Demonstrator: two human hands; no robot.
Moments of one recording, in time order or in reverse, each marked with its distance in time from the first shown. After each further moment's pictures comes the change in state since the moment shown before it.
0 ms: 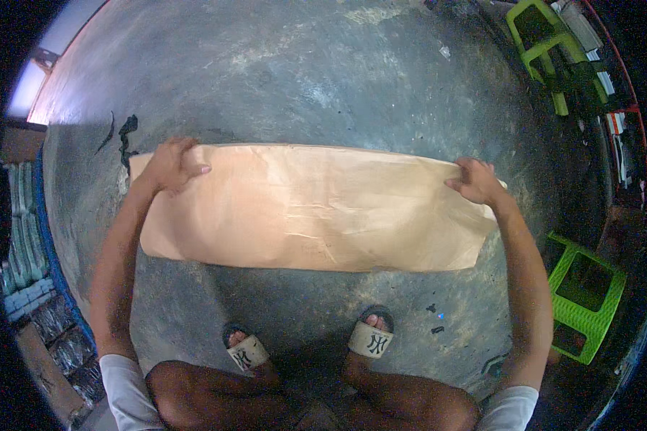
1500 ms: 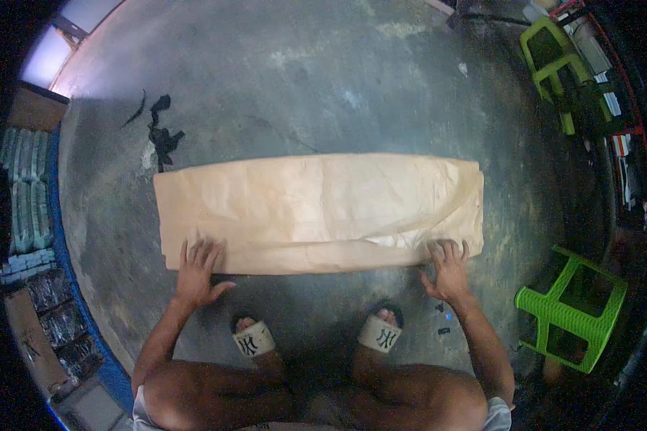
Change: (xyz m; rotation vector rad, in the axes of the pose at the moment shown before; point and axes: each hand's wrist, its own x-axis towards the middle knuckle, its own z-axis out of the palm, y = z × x) left_hand -0.266 0.093 0.081 0.010 -0.134 -0.096; right_hand -0.175 -0.043 0.161 -0.191 0.362 -0.399
